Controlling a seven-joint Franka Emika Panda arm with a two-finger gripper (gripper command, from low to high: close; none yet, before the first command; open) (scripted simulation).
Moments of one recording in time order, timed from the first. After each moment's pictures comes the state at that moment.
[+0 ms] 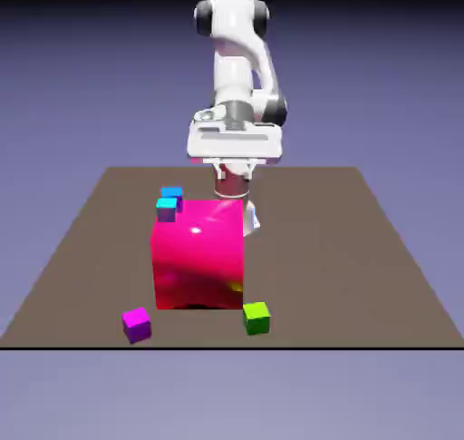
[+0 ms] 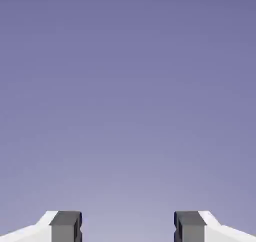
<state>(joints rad) 0.01 -0.53 0.01 -2.77 -0.01 2.99 0.74</state>
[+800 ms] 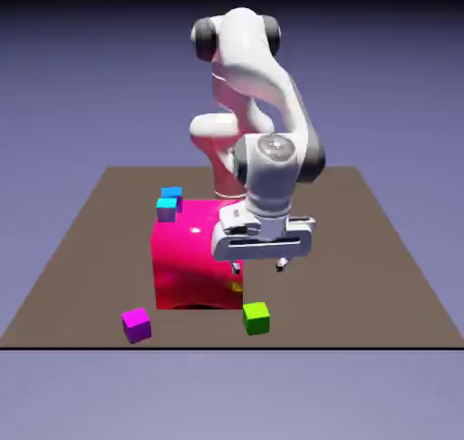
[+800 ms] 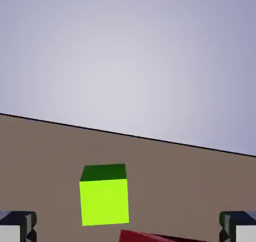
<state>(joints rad) 0.00 0.34 0.13 -1.91 -0.12 1.99 0.79</state>
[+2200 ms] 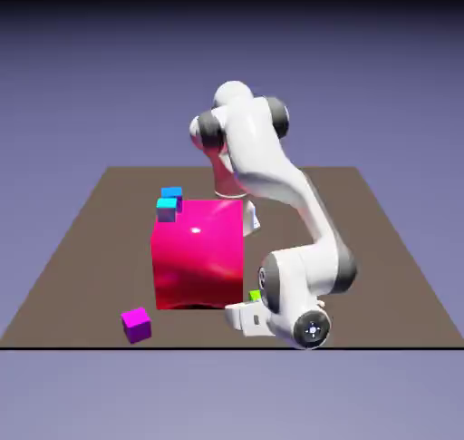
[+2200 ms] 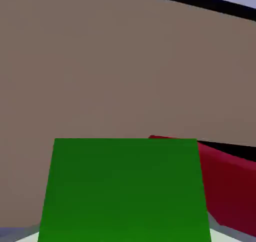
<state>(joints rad) 0.06 0.89 0.22 -1.44 -0.24 1.18 0.82</state>
